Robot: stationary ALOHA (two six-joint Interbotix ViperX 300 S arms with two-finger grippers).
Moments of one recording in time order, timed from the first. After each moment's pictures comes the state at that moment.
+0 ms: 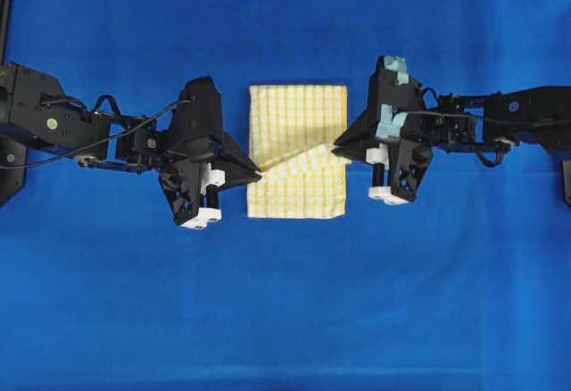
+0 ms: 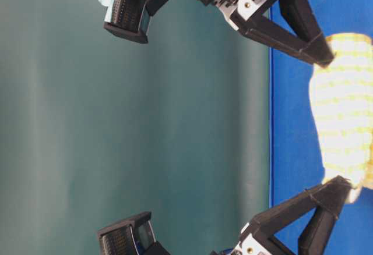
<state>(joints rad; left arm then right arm) -0.07 0.00 0.85 -0.06 -0.22 -0.21 -0.04 -0.02 0.83 0.12 -0.13 0.17</state>
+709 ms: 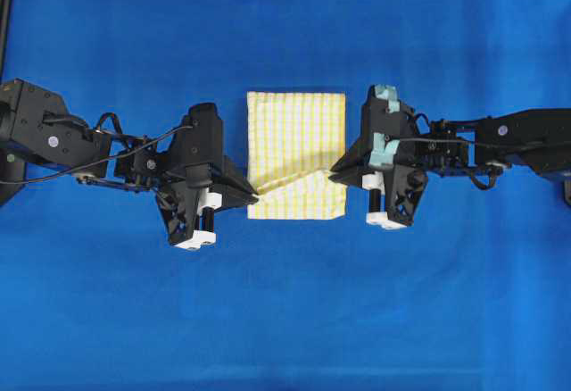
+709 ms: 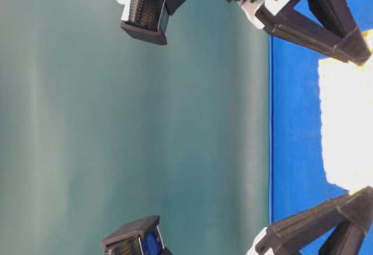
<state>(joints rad) -0.14 0.02 0.85 -0.06 -0.22 -0.21 0.04 0.03 0.83 0.18 -0.16 0.16</state>
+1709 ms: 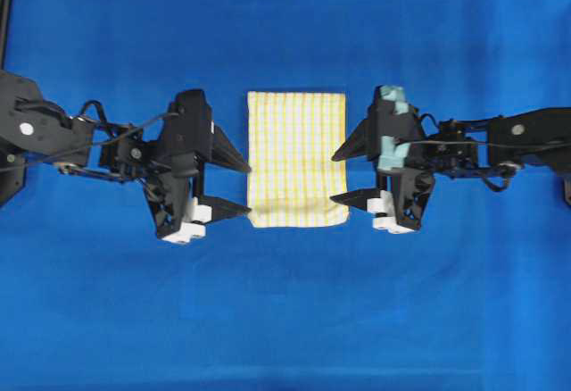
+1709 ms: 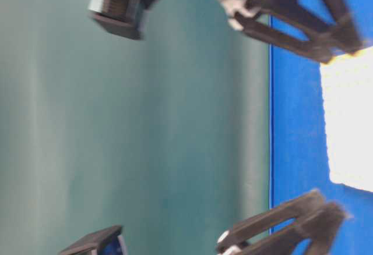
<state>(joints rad) -0.11 -0.11 0.85 -0.06 -0.09 -0.19 0.06 -0.07 0.82 0.17 -0.10 0.15</state>
